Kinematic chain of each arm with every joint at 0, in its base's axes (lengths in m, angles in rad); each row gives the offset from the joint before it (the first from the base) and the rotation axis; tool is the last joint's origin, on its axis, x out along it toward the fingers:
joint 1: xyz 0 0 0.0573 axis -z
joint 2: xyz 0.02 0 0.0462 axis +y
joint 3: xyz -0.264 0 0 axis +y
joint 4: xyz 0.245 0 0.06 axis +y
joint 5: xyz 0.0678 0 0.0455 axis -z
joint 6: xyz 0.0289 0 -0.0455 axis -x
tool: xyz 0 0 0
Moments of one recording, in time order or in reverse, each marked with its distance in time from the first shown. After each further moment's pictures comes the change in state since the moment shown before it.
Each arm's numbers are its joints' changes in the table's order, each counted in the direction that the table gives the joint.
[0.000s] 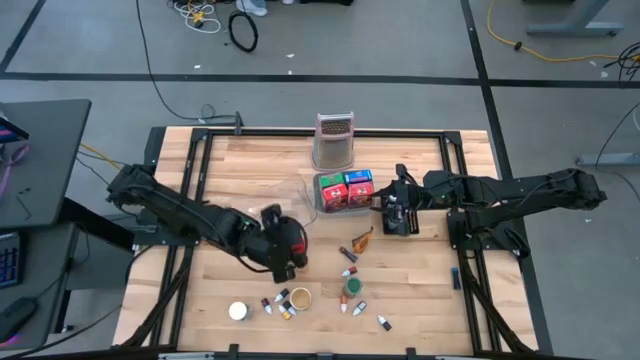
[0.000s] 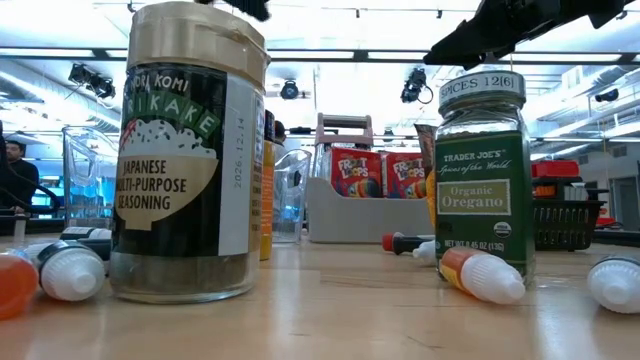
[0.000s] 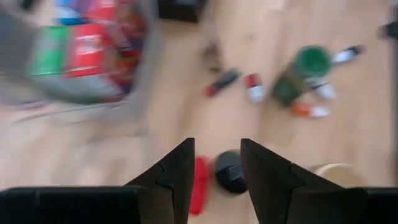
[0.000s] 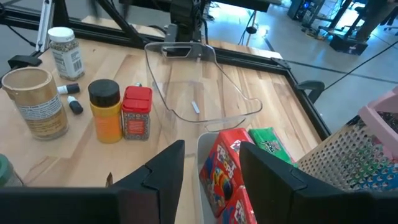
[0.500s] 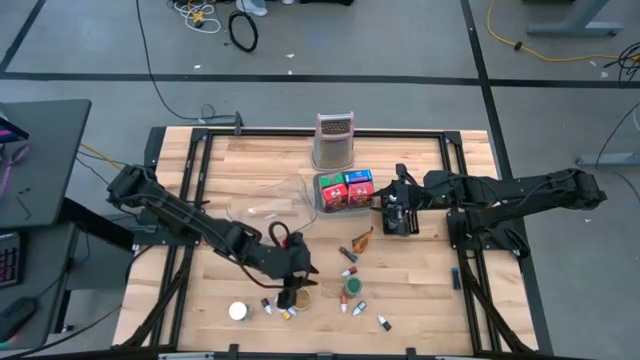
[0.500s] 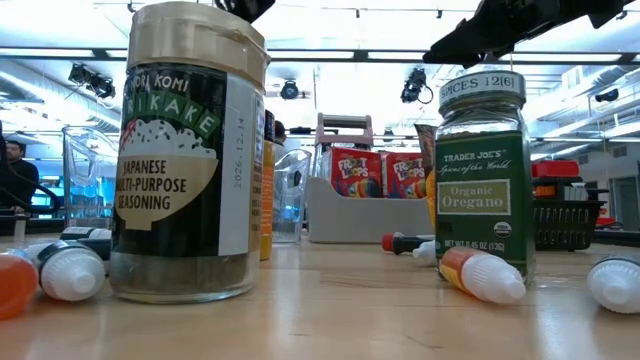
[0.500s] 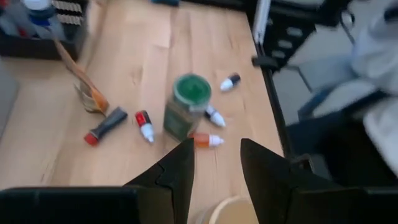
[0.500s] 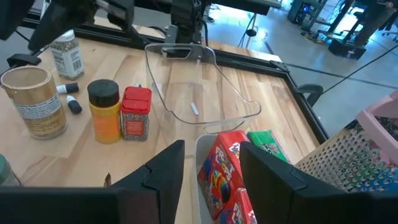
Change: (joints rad) left arm 0.022 0.005 0.257 -0.600 0.253 -0.130; right arm 0.000 0.000 0.000 -0.006 0.000 0.019
